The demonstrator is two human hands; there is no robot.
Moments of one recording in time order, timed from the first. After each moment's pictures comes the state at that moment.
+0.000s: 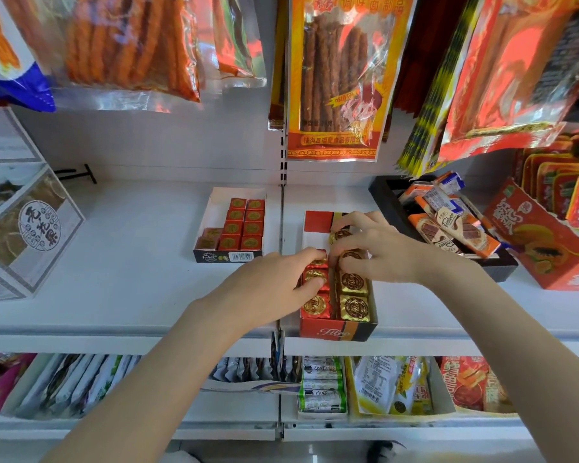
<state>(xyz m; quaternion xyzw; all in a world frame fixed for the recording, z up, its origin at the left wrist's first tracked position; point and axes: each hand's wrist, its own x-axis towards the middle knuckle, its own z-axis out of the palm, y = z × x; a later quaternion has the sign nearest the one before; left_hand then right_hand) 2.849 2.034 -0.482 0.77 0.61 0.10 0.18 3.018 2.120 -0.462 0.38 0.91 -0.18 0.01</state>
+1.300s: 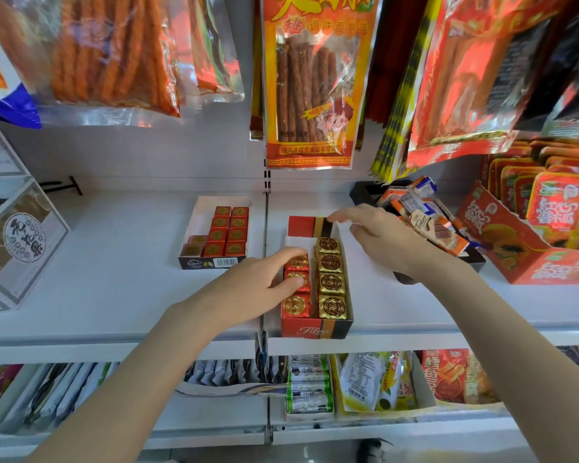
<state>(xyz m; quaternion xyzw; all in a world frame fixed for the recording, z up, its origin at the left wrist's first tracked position) 2.850 2.030 -0.475 0.74 0.61 0.12 0.27 3.039 2.122 -0.452 0.45 0.86 -0.21 -0.14</state>
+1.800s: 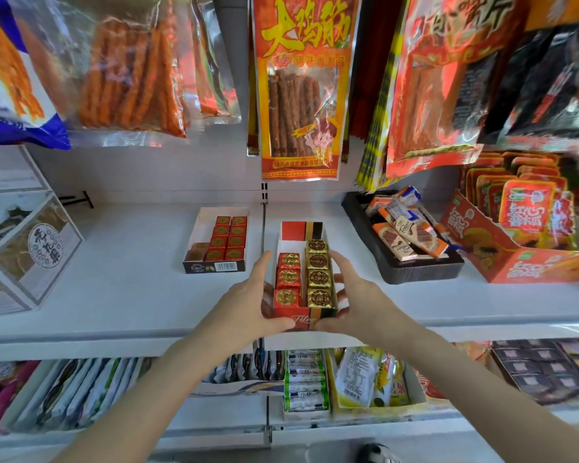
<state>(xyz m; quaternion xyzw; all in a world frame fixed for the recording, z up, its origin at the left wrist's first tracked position) 2.863 1.997 -0.488 0.65 0.67 0.22 0.29 3.043 2.046 -0.483 0.44 0.80 -0.37 -0.17</state>
